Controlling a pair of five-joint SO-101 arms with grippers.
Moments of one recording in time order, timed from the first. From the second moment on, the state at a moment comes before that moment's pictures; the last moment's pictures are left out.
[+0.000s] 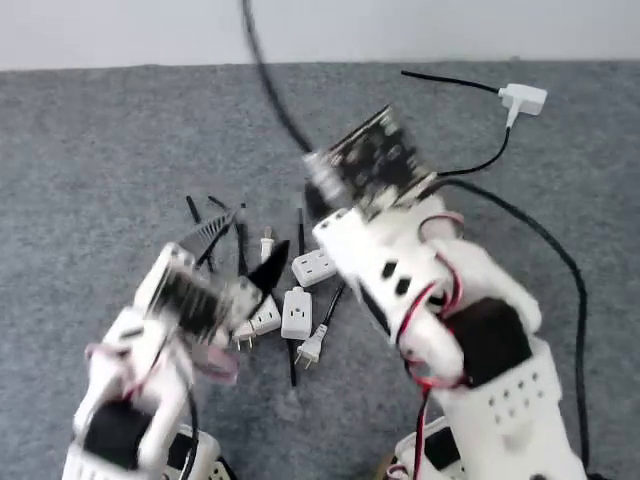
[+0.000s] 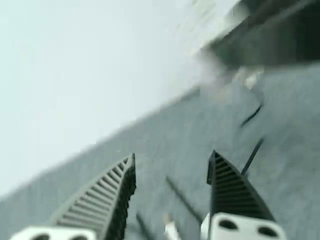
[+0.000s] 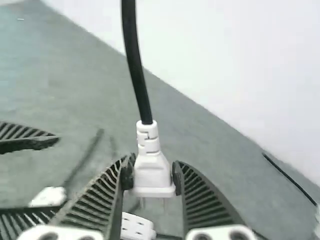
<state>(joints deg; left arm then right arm) 16.4 -82.9 60.8 48.3 -9.4 -31.4 -43.9 12.3 63.7 14.7</state>
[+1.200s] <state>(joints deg) 14.8 -103.5 69.0 52.5 -10.0 -50.8 -46.9 12.2 76.4 14.6</state>
